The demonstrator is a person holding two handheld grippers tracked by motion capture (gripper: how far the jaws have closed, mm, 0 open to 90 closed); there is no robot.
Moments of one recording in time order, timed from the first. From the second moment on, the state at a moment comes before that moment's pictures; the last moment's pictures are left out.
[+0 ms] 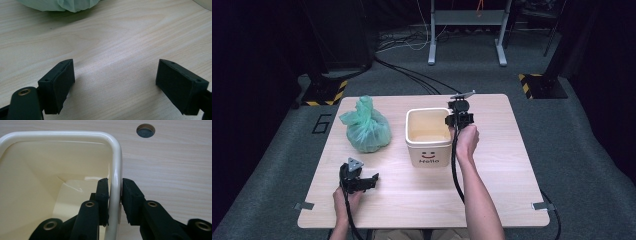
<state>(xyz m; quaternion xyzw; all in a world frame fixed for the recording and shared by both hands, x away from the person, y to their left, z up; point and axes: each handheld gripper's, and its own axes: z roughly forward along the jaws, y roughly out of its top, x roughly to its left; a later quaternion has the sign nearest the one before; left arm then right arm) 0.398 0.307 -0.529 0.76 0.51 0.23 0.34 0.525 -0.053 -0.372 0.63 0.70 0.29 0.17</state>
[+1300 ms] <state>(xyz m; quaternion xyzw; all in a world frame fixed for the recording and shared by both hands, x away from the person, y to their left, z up) 0.398 0.307 -0.529 0.76 0.51 0.23 0.33 0.494 -0.095 -0.383 0.55 0.72 0.38 0.18</state>
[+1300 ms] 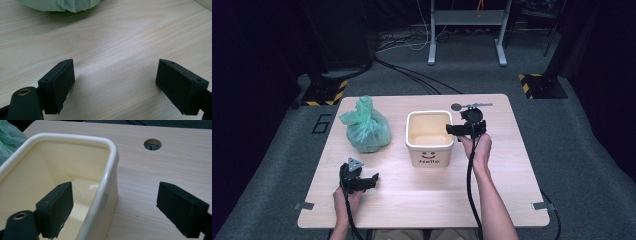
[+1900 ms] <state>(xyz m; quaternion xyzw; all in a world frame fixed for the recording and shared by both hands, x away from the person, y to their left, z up) 0.398 0.307 -0.529 0.76 0.51 0.23 0.33 0.443 -0.124 -0.375 0.49 0.74 0.38 0.26</state>
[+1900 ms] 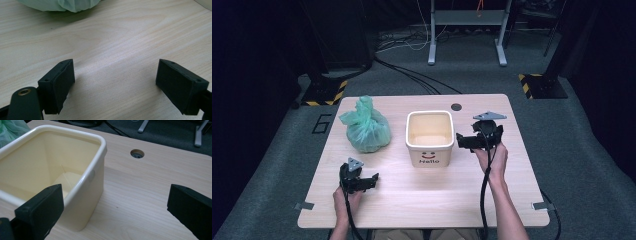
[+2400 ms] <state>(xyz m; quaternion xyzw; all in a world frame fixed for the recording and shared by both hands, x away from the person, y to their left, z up) 0.398 0.307 -0.529 0.76 0.51 0.23 0.33 0.395 -0.162 -0.417 0.51 0.72 0.37 0.29</state>
